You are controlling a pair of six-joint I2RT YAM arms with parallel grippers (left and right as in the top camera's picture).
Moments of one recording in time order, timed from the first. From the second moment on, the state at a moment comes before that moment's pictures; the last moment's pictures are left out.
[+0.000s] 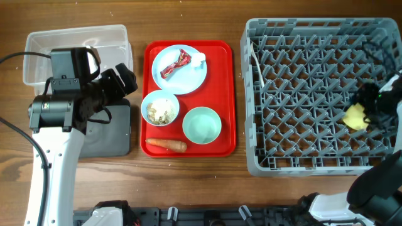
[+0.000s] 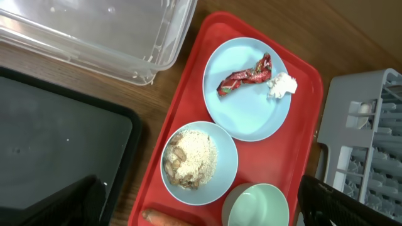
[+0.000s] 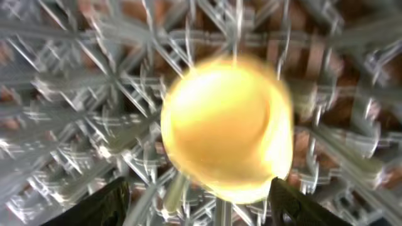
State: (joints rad) left arm 0.02 1.26 1.27 -0.96 0.15 -0.47; right arm -0.59 1.64 1.27 -0.99 -0.09 0.17
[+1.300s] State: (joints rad) left arm 0.02 1.26 1.27 -0.96 0.15 -0.47; right arm -0.58 1.66 1.39 -1.17 -0.20 0.19
